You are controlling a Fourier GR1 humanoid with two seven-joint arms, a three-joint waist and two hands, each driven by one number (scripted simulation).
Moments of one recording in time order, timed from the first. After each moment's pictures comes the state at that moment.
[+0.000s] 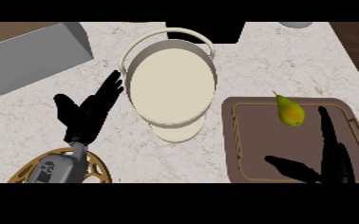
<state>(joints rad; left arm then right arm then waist) -0.16 0.22 -0.18 -1.49 0.24 0.06 0.20 0.21 -0.38 0.22 -1.78 0.44 -0.52 0.42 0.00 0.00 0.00</state>
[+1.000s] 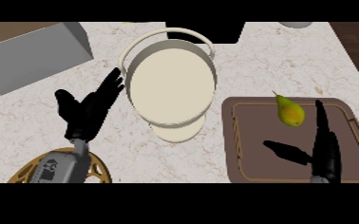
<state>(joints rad) -0.17 0.14 -0.09 -1.50 0.15 -0.02 0.25 0.10 -0.21 0.03 -1.50 0.44 -0.48 0.20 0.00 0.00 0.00</state>
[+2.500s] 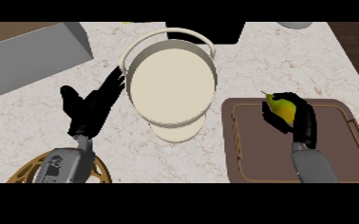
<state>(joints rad) -0.20 0.08 -0.03 -1.46 0.09 -0.07 0.26 -0.22 -0.16 -0.11 -1.04 0.40 -0.48 -0.17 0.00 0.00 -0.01</state>
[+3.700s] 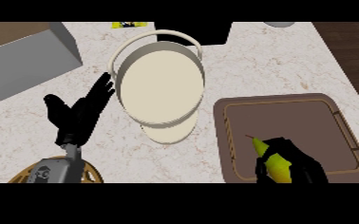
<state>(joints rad) -0.12 0.10 0.01 -1.51 0.10 -0.07 0.26 0.34 -0.24 0.35 -1.95 0.82 -0.26 0.26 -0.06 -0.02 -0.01</state>
